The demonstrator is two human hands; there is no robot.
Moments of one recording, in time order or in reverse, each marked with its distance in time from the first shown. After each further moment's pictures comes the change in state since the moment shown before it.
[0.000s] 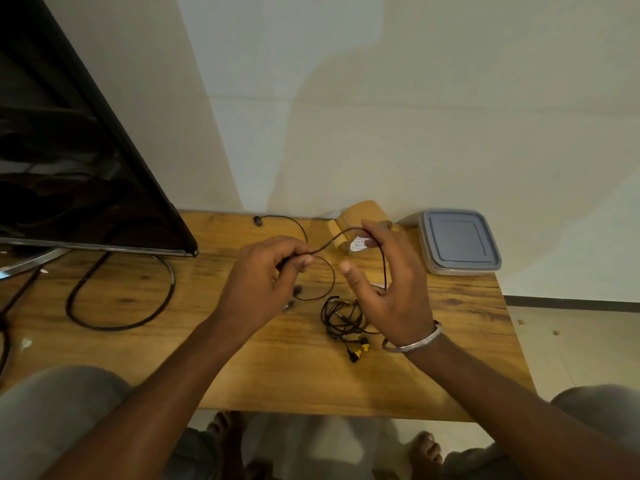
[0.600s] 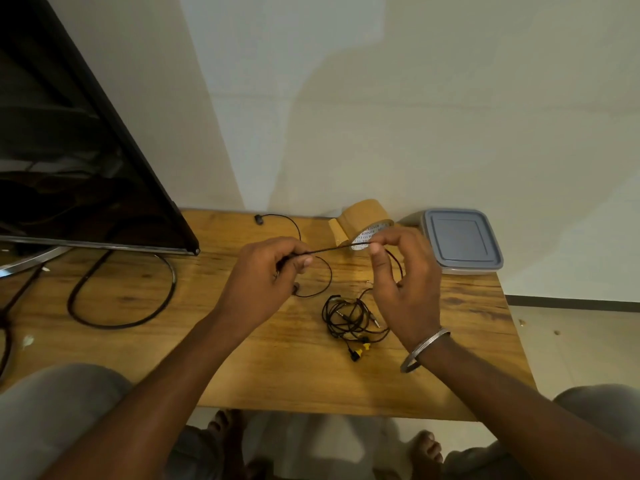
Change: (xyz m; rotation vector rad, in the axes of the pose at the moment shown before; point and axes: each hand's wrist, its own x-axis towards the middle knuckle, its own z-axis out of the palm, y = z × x) left_hand -0.001 -0.005 0.001 -0.047 -0.046 -0.078; right_hand 0.002 0.002 -0.004 -0.001 0.161 0.013
